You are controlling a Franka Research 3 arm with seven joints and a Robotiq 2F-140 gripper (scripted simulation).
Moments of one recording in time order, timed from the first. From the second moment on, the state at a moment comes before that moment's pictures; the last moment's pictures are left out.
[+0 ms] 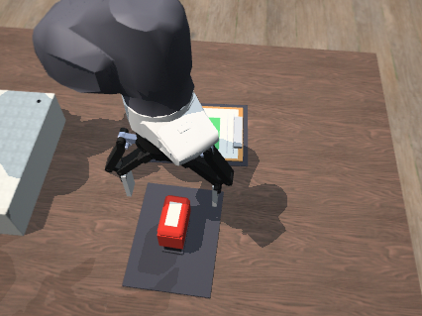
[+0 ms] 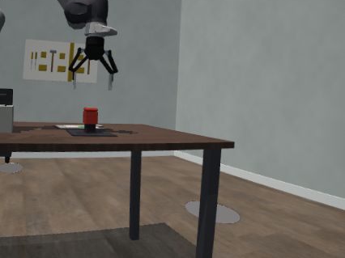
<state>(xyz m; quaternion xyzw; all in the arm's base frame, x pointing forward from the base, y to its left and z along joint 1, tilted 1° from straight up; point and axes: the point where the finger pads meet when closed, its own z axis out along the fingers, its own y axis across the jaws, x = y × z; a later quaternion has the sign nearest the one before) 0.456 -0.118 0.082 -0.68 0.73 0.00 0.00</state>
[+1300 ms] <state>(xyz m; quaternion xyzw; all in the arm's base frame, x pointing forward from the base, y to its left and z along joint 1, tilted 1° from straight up) 0.487 0.136 0.114 -0.53 0.85 0.05 0.03</state>
